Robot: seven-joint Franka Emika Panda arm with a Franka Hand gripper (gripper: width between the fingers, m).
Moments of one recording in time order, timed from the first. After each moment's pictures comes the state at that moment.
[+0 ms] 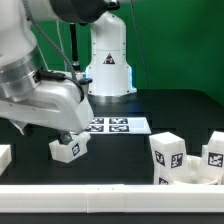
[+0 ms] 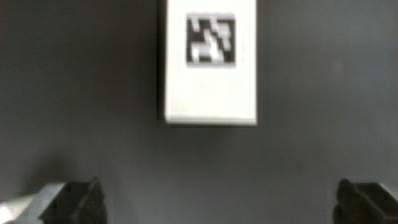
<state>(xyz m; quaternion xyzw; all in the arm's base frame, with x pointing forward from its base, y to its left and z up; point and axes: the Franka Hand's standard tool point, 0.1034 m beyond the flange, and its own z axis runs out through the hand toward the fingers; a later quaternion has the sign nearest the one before) 0.544 -0.142 0.052 -0.93 0.27 0.23 0.06</state>
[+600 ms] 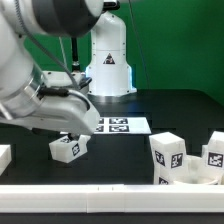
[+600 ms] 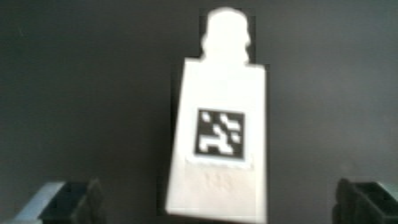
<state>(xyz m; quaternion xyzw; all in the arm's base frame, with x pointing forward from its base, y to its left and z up) 0.521 -0.133 0.044 -0.89 0.21 0.39 0.10</state>
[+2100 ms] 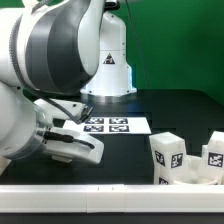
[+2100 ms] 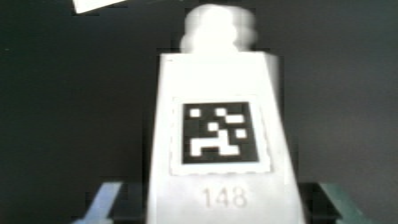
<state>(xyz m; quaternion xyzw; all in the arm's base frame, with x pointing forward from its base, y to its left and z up) 0.513 -0.122 0.008 -0.86 0.20 0.45 0.10</state>
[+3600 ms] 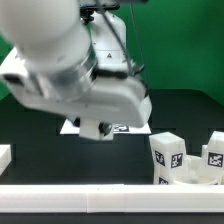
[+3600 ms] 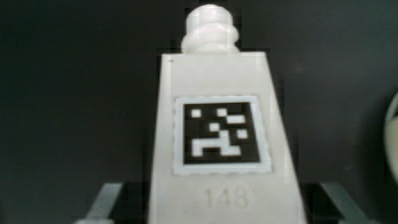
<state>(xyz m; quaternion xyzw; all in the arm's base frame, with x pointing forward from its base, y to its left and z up) 0.583 -0.058 0.091 -0.93 0.23 0.28 0.05</state>
